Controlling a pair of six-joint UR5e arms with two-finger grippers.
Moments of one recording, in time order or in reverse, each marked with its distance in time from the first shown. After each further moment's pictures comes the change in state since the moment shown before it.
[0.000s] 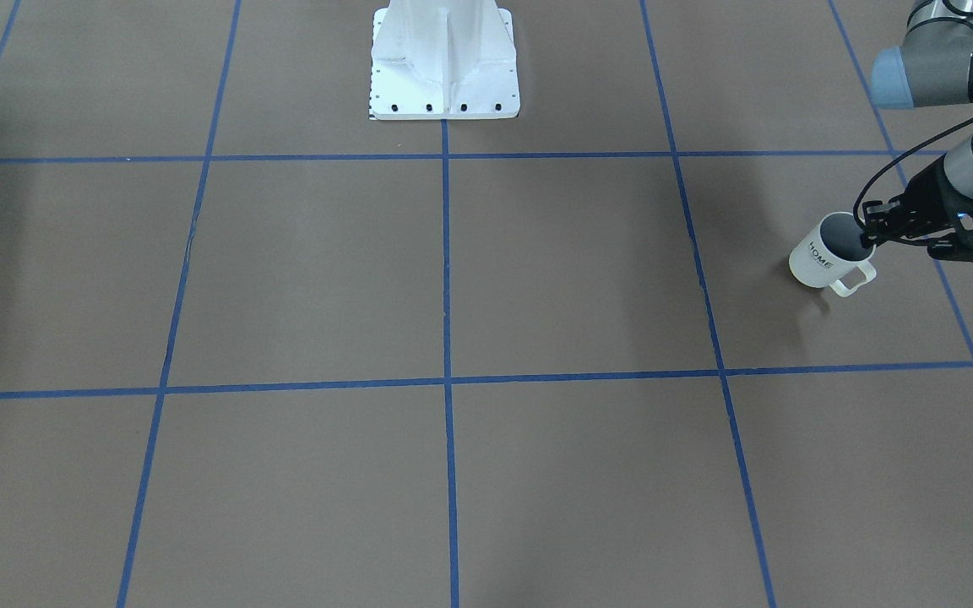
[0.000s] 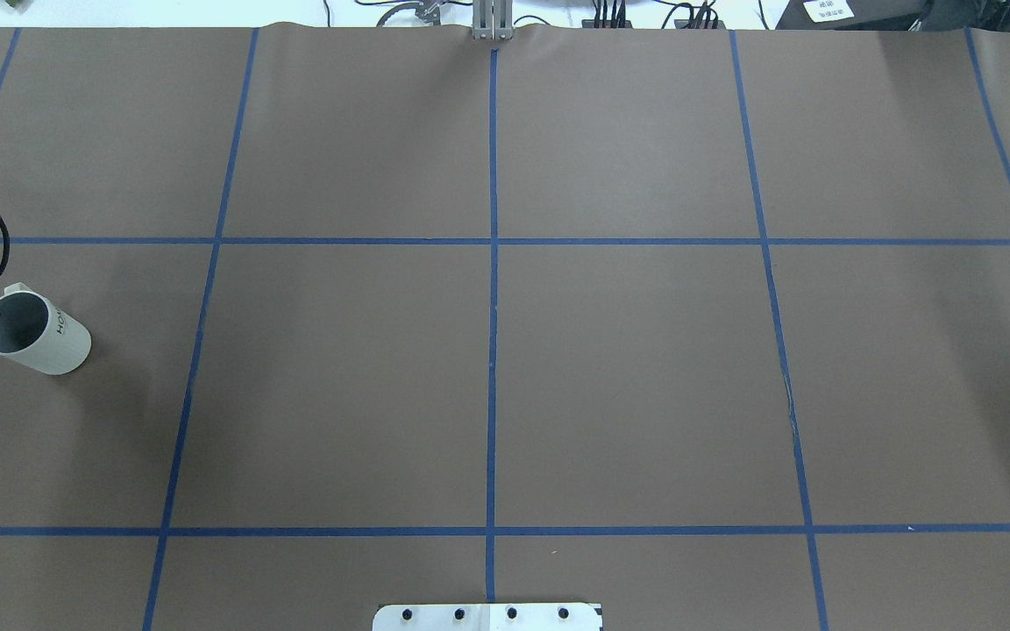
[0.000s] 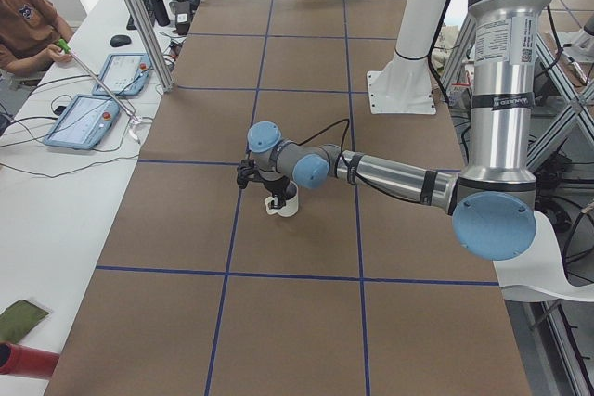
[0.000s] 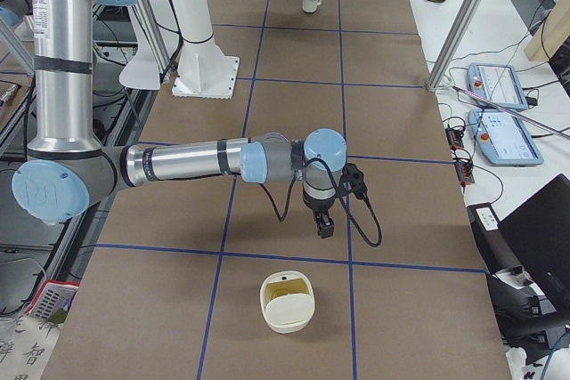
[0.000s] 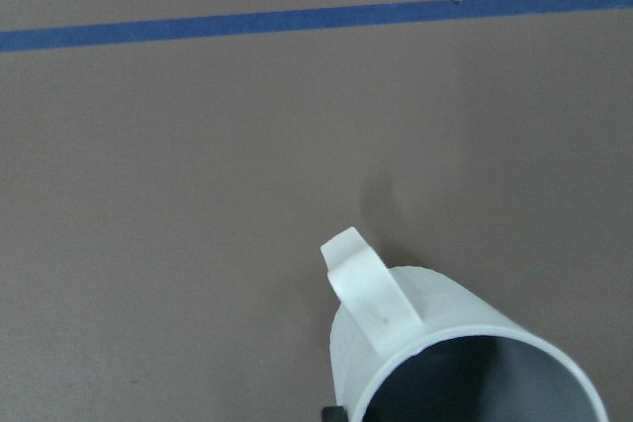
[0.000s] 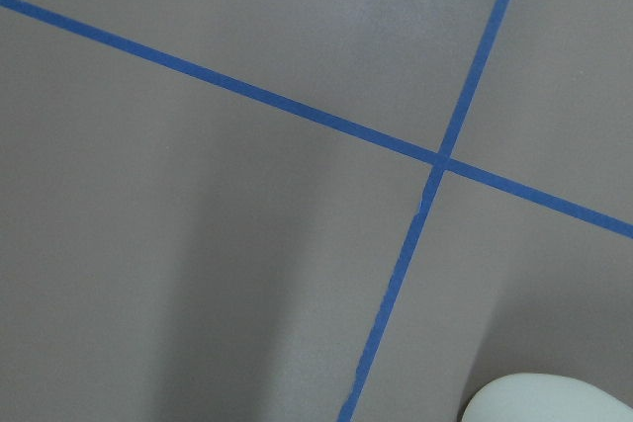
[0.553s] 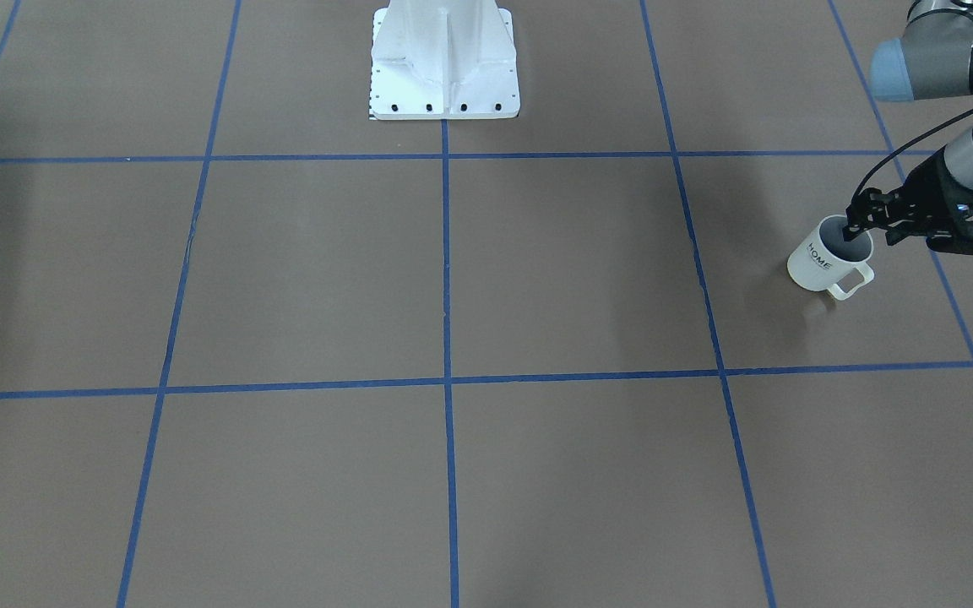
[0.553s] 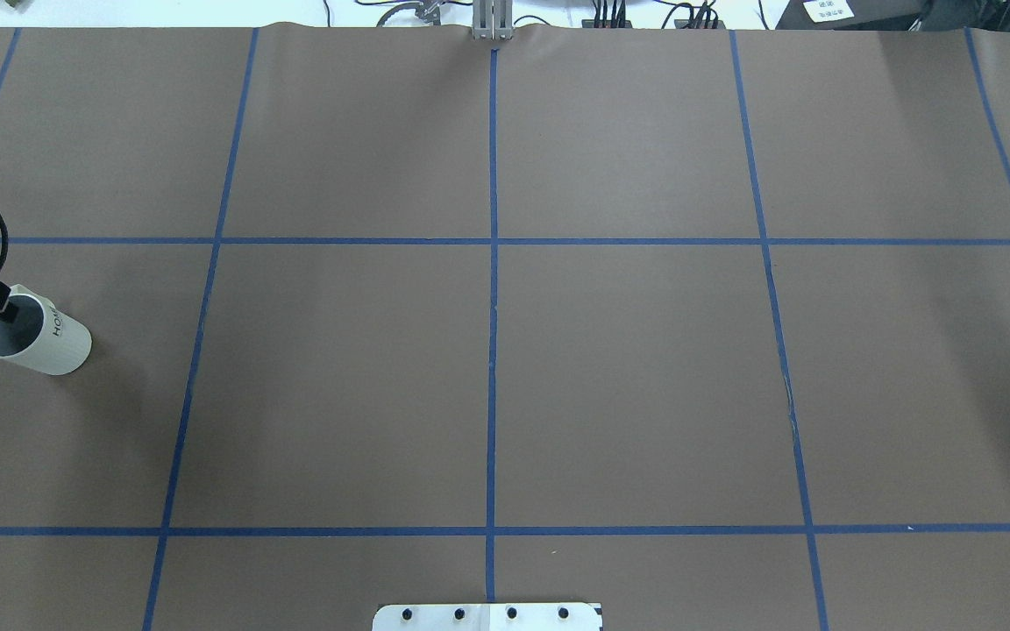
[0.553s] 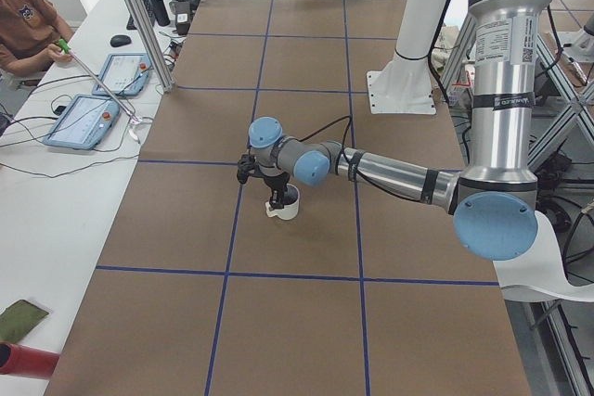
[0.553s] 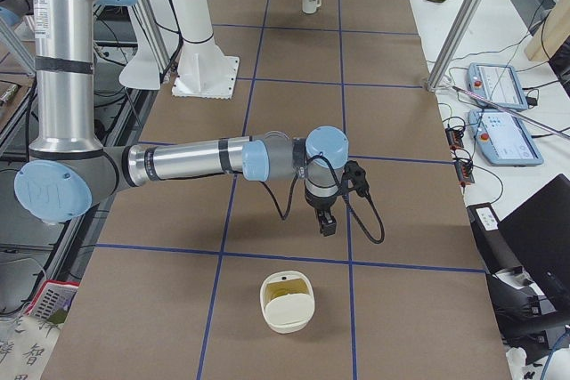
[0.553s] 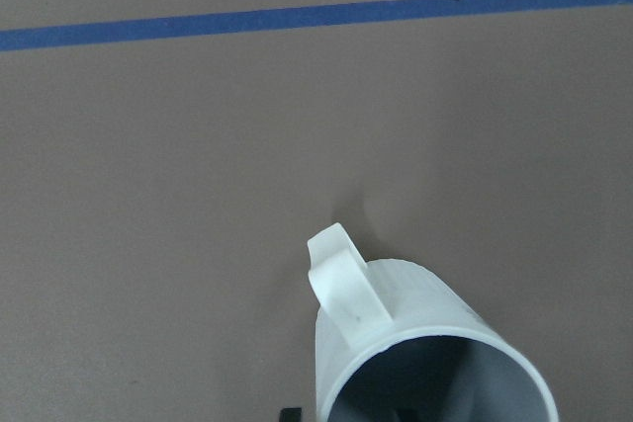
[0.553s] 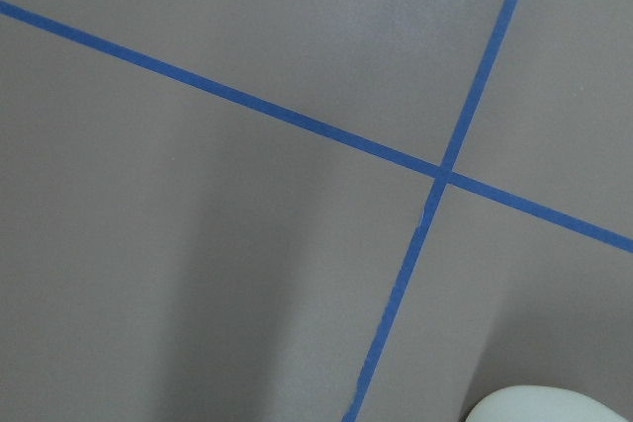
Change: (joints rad) left arm -0.007 0.008 -0.055 0.001 -0.001 0.012; right arm 0.001 0.016 0.000 -0.005 0.000 0.000
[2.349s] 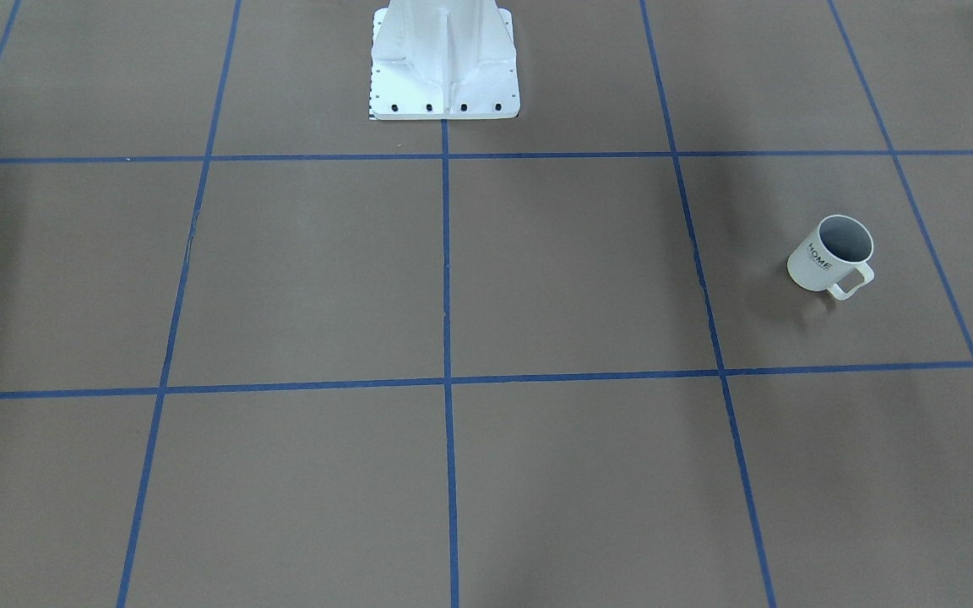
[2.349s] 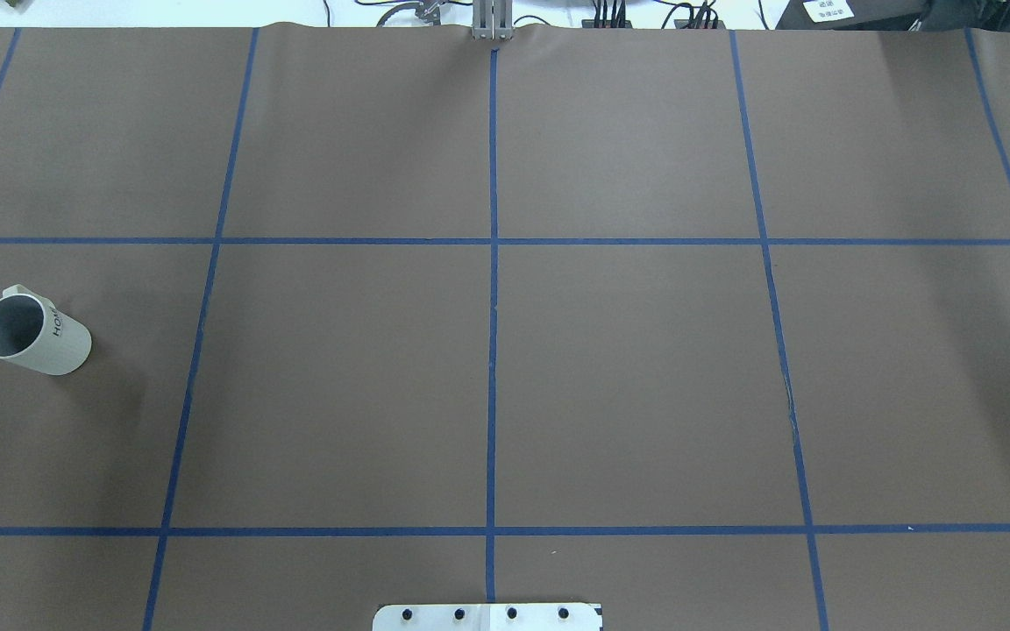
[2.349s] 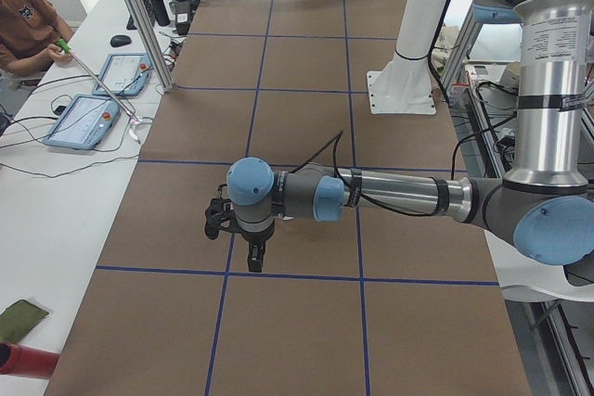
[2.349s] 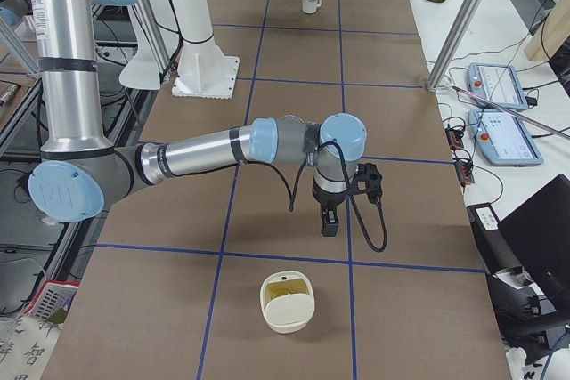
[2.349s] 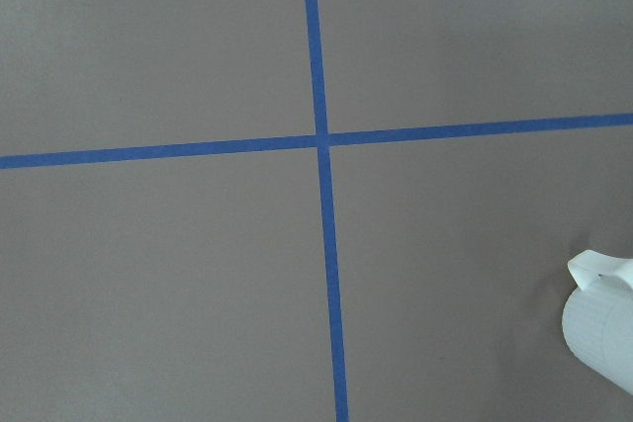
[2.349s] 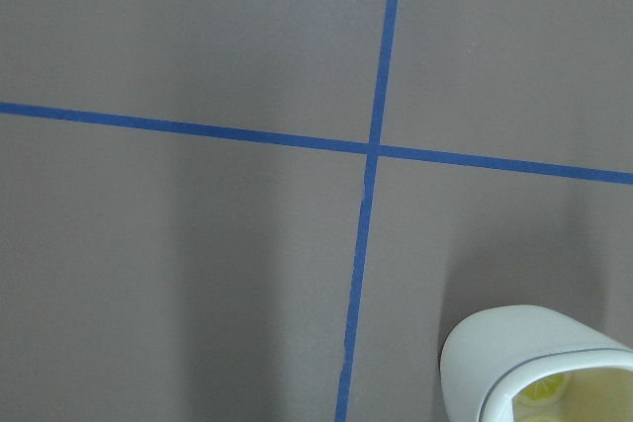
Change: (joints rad) left arm -0.483 0.012 0.101 0.229 -0.073 0.475; right arm 0.093 0.087 0.011 -0.249 -0.023 0.082
